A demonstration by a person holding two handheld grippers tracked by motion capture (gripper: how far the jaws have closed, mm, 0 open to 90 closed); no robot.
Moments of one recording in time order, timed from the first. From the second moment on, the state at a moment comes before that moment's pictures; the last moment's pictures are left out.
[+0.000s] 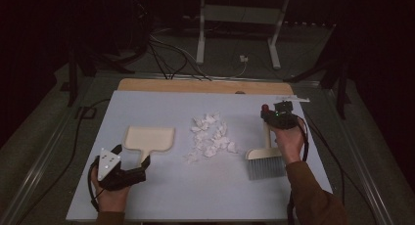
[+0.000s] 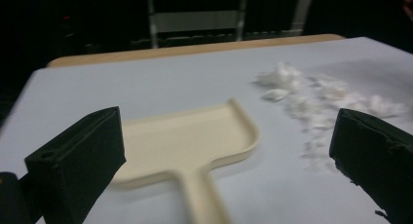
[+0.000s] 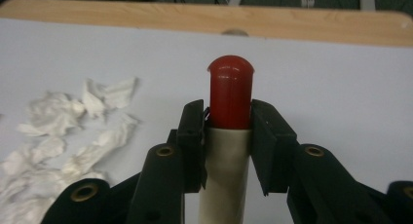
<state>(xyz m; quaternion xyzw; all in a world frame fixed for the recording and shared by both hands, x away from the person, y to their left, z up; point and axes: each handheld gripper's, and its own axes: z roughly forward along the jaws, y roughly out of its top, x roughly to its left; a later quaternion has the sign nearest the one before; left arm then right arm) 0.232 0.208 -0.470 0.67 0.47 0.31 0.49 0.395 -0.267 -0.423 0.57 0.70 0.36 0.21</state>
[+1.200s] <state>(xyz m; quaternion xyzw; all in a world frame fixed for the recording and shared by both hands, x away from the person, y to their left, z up) 0.279 0.009 -0.474 0.78 0.35 0.14 0.51 0.320 -0.217 -0.375 0.48 0.70 0.46 0.25</state>
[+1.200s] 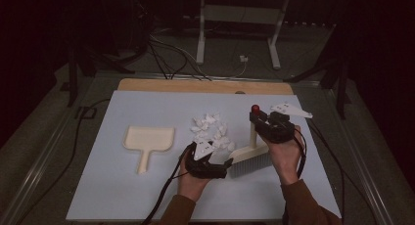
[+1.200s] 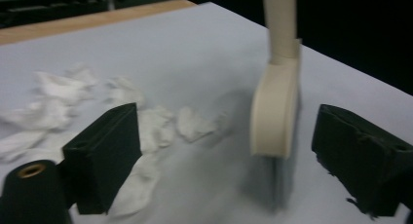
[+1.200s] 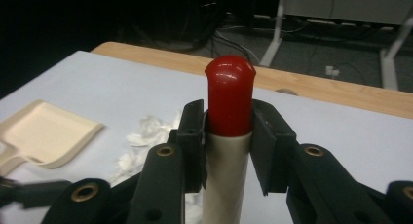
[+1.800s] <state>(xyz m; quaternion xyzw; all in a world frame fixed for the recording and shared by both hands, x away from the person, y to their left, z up) 0.290 -0.009 -0.489 0.80 0.33 0.04 0.49 0.306 -0.183 -0.373 0.44 0.73 0.47 0.23</state>
